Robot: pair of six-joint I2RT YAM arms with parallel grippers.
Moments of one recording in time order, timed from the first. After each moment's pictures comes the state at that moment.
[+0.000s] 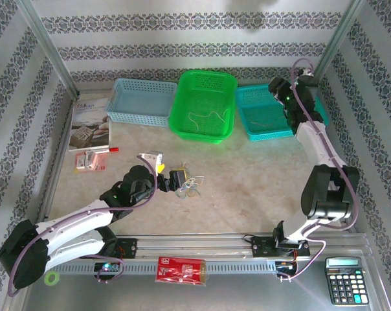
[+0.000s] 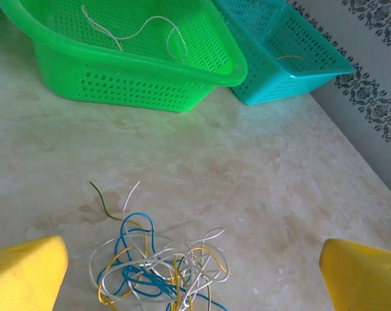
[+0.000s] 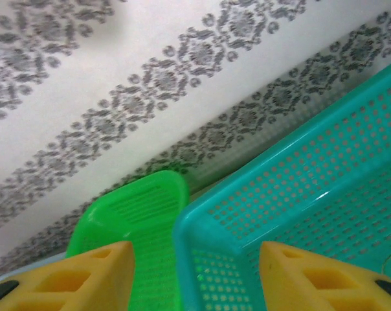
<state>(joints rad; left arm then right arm) -0.73 0.97 0.40 0.21 -0.06 -0.54 -0.08 1.57 1.27 -0.02 -0.20 0.62</state>
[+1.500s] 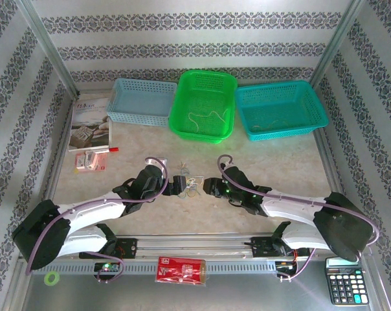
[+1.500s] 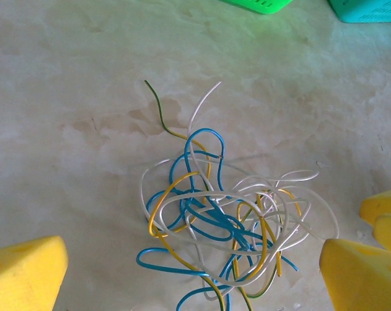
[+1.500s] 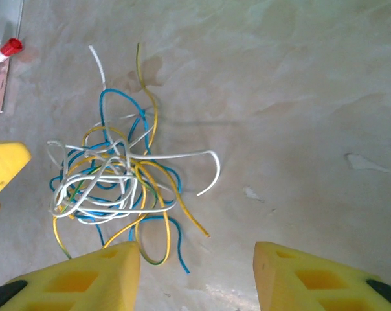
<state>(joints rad) -0.73 1.19 0.42 0.10 -0.08 -0.64 0.81 1.25 0.40 0.15 -0.04 0.89</state>
